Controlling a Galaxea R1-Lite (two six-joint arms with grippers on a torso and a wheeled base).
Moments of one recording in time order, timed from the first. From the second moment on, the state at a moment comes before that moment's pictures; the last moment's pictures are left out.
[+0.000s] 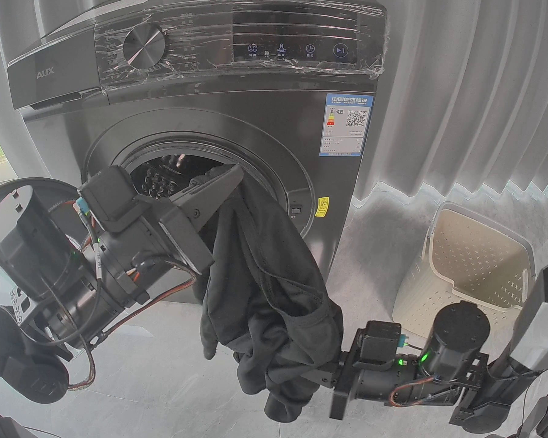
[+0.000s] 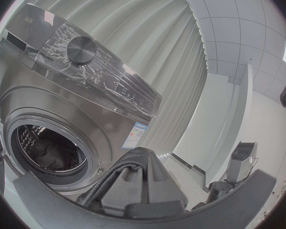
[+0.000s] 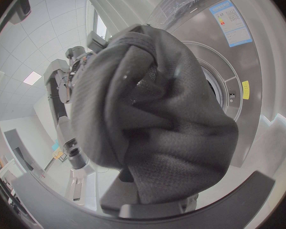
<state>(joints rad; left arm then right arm) -0.69 1.58 -0.53 -1.34 -0.07 -0.31 0.89 1.98 -0.32 -1.55 0.26 0.19</state>
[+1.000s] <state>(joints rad) -0.60 1.78 -0.42 -1.54 -0.08 -0.18 0.89 1.81 -0.30 -1.55 0.28 0.18</state>
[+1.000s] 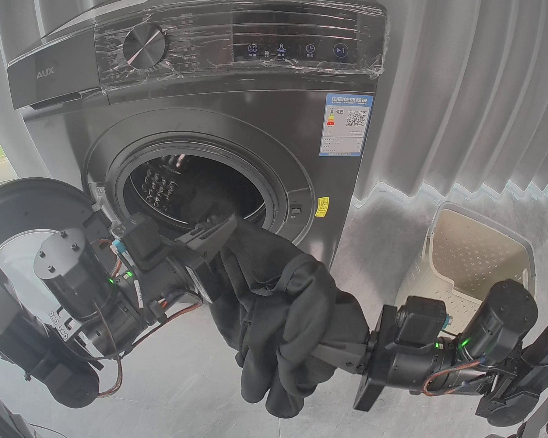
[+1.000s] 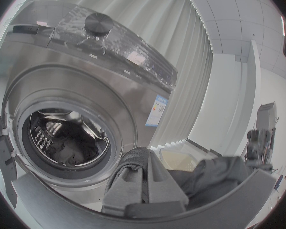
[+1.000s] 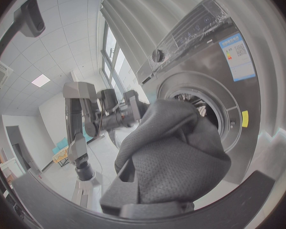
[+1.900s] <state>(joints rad) -0.59 1.74 -0.30 -1.55 -0.21 -0.24 0.79 1.81 -0.43 -1.55 0.28 0.18</state>
